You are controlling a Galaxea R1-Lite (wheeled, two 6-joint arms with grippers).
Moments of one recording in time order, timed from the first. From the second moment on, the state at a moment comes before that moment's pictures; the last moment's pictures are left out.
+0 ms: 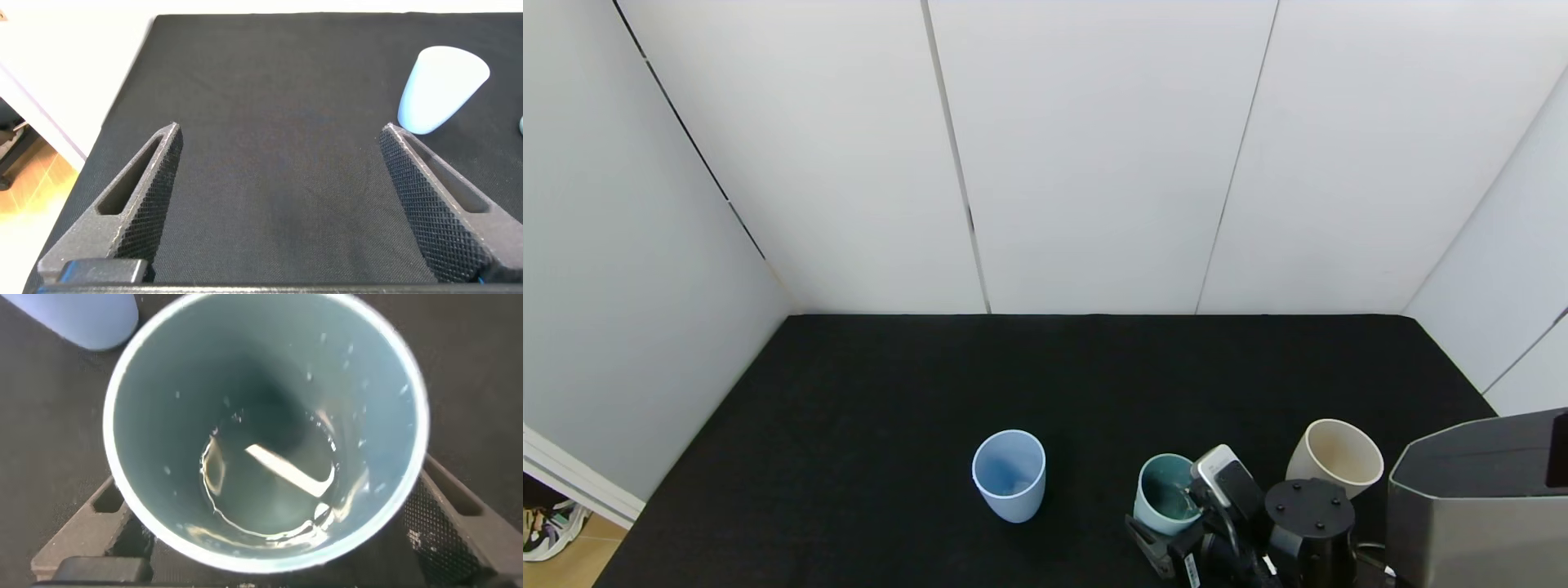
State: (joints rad) left arm 0.00 0.00 0.00 0.00 0.02 -0.01; right arm 0.68 2.26 -0.33 -1.56 -0.07 -0.01
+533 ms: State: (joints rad) left arm 0.00 0.00 0.00 0.00 0.02 -0.01; right arm 0.67 2.26 -0.34 -1.56 -0.07 -0.01
